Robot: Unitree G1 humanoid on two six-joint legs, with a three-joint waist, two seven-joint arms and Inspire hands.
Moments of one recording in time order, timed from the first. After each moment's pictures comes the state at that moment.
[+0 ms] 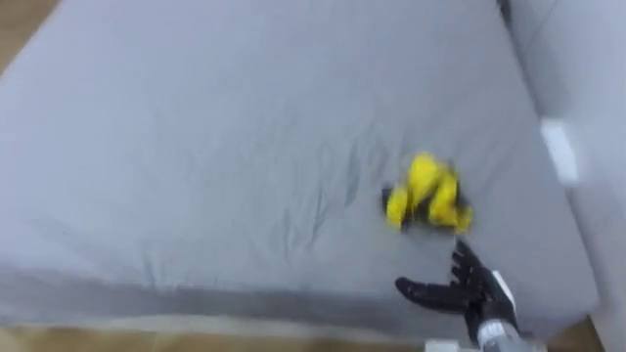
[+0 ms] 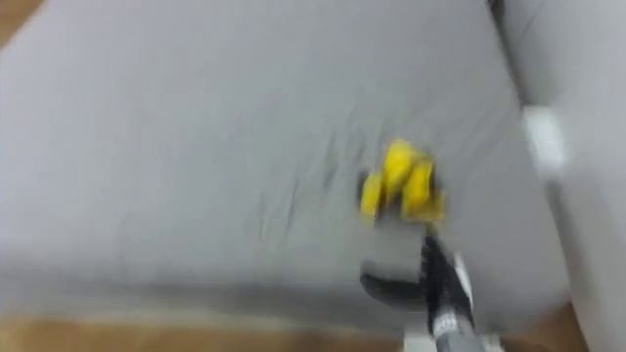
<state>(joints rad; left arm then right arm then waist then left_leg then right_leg) 0.27 0.22 0.04 1.10 -0.03 -0.08 0.15 0.02 -0.21 0.04 0.61 0.25 -0.06 -0.06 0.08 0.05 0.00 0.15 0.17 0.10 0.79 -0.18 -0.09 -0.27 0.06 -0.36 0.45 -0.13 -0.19</state>
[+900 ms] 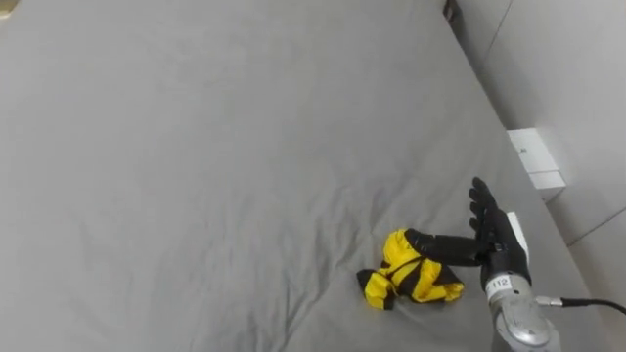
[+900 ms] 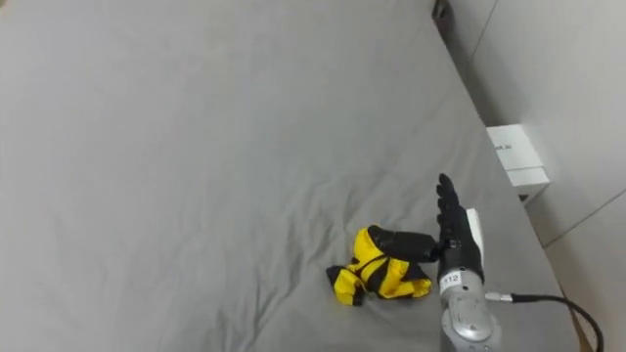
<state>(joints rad) 0.24 0.18 0.04 1.03 -0.10 0.01 0.15 0.03 -0.24 0.08 0.47 0.10 -0.07 -0.20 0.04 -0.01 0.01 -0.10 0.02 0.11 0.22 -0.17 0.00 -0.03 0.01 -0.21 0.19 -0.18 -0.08</state>
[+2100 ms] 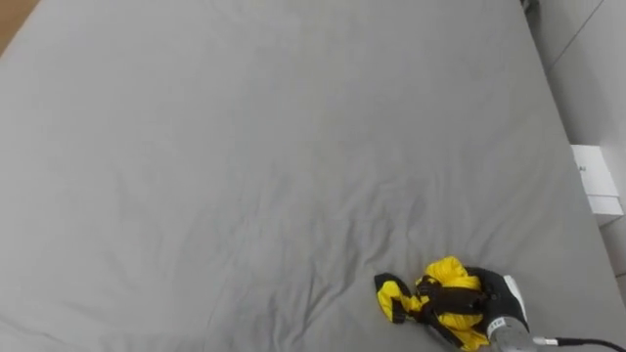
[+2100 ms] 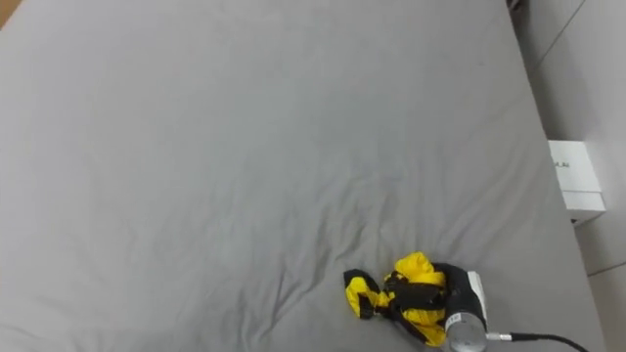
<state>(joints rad) 0.18 0.20 0.01 1.05 -0.09 0.03 0.17 -0.14 -0.26 0.15 1.04 0.15 -0.07 -0.21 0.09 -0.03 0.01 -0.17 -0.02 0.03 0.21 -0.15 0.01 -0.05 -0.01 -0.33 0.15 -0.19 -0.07</state>
